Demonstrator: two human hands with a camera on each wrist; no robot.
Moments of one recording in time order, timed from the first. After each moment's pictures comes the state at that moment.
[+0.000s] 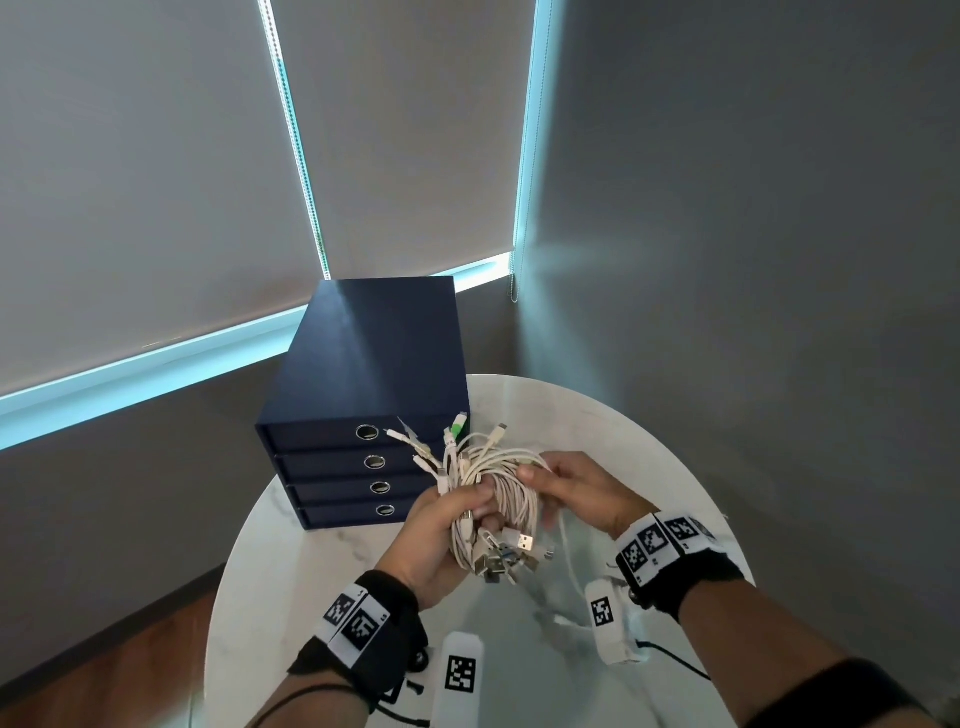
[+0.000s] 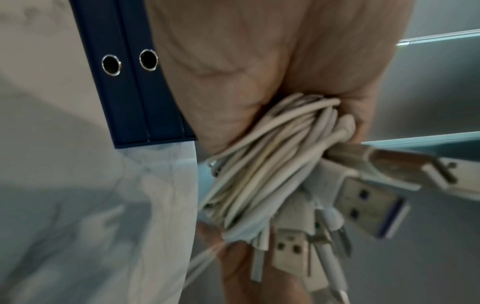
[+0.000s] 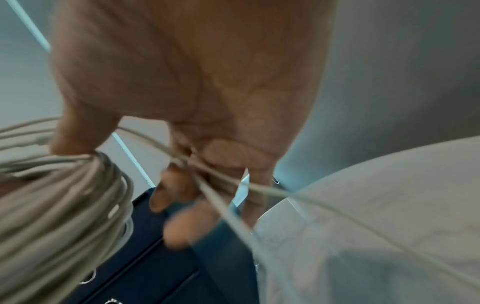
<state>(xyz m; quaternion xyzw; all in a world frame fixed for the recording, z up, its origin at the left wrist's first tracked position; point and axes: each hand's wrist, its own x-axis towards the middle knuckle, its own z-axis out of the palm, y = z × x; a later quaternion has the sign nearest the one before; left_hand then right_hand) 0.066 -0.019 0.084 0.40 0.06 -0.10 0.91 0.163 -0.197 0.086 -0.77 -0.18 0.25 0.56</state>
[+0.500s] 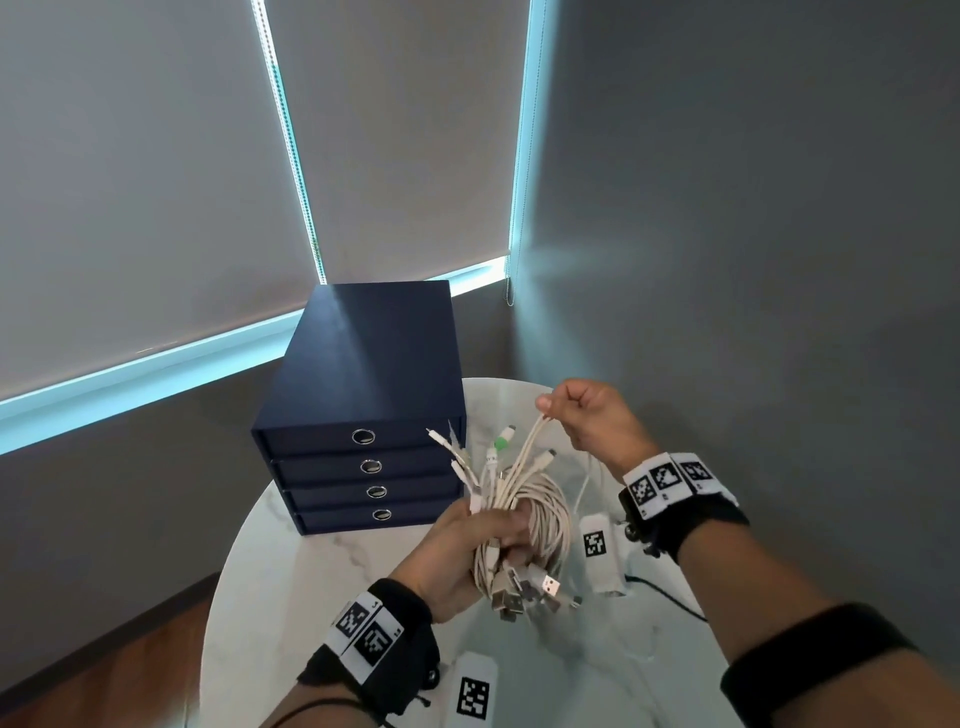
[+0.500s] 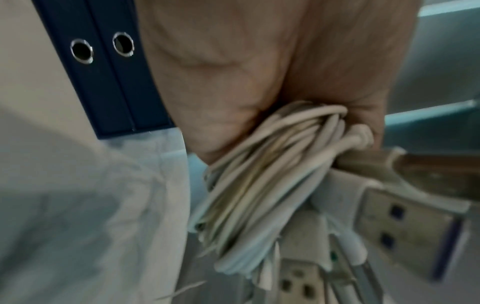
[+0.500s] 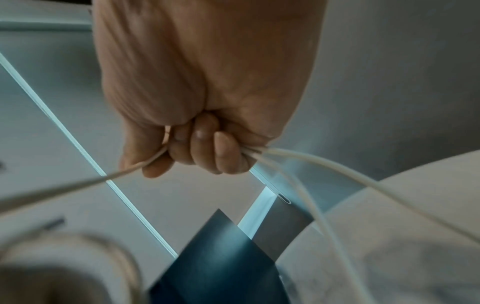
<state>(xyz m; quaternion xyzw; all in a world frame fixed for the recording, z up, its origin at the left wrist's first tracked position) 0.057 -0.034 0.095 0.44 -0.01 -0.18 0.88 0.201 -0.198 0.135 -0.75 -0.15 0.07 0.64</state>
